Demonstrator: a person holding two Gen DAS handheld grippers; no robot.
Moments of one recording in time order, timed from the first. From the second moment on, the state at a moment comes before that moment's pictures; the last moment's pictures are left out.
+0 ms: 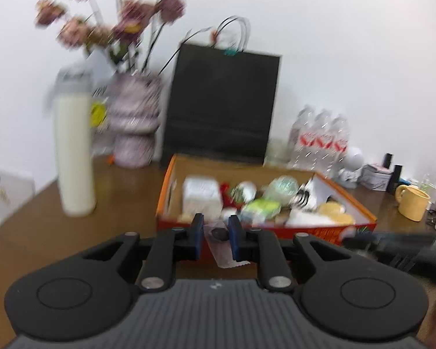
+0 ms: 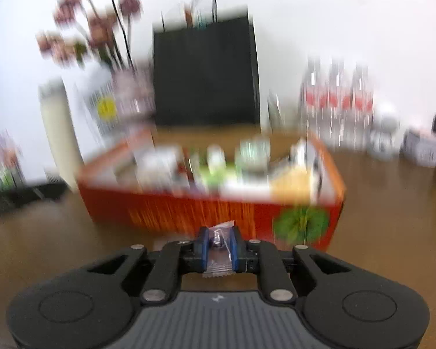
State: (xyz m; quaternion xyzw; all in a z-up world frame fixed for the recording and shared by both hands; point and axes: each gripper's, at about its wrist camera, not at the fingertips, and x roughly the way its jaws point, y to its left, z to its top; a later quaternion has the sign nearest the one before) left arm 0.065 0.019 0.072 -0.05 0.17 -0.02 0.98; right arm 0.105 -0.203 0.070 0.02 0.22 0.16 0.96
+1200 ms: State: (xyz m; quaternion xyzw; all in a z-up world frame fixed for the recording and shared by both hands) left arm 0.227 0.023 0.134 -0.03 0.44 0.03 0.90; right arm 0.264 -0.211 0.139 0.01 0.49 0.08 0.87
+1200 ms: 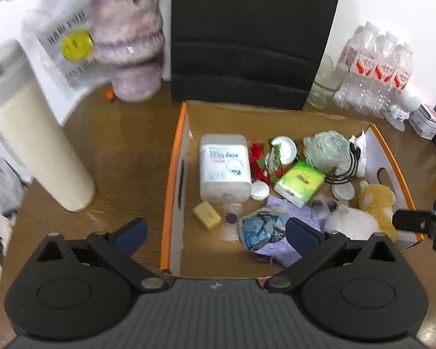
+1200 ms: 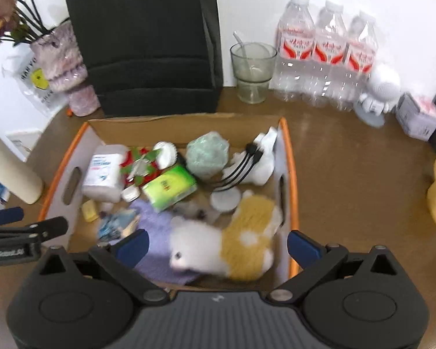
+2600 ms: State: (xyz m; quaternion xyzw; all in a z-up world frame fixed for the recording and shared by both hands) left arm -0.006 0.014 0.040 -0.06 0.27 -0.03 0.96; right arm 0.078 -0.199 0.018 0.04 0.31 0.16 0.94
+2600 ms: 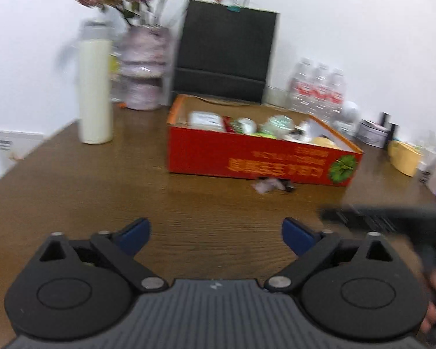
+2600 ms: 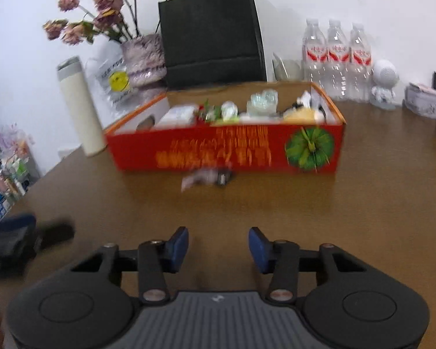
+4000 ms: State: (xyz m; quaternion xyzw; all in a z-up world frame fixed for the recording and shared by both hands) left arm 0.133 -0.062 0.003 0.05 0.31 -0.11 0.94; right arm 0.145 -0.238 0.002 0.04 0.34 0.19 0.92
